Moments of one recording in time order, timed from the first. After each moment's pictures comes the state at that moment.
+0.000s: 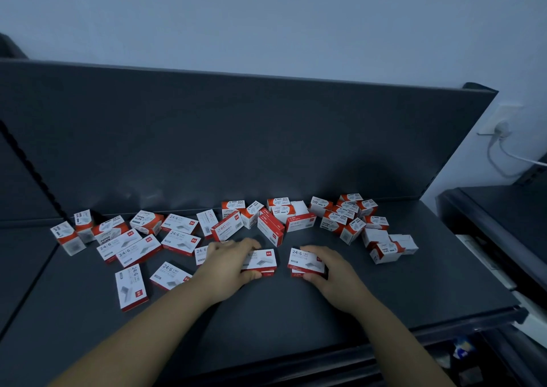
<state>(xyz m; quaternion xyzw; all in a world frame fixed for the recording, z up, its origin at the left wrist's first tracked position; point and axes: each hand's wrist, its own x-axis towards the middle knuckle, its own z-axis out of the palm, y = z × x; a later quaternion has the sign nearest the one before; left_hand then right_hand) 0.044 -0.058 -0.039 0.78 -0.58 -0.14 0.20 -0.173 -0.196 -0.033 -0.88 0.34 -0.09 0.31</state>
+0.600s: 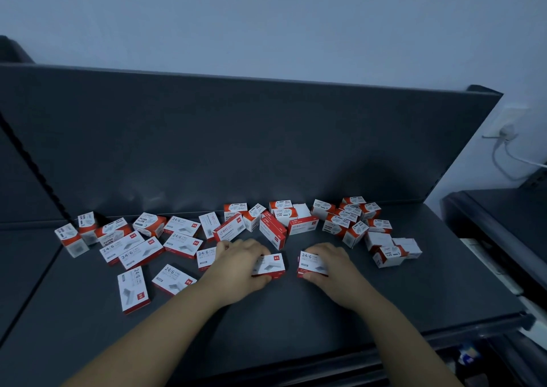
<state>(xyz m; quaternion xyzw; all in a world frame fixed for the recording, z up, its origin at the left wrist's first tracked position) 0.032 -0.064 -0.029 0.76 -0.60 -0.11 0.20 -0.162 -0.206 -0.027 -0.90 0.35 -0.04 0.25</state>
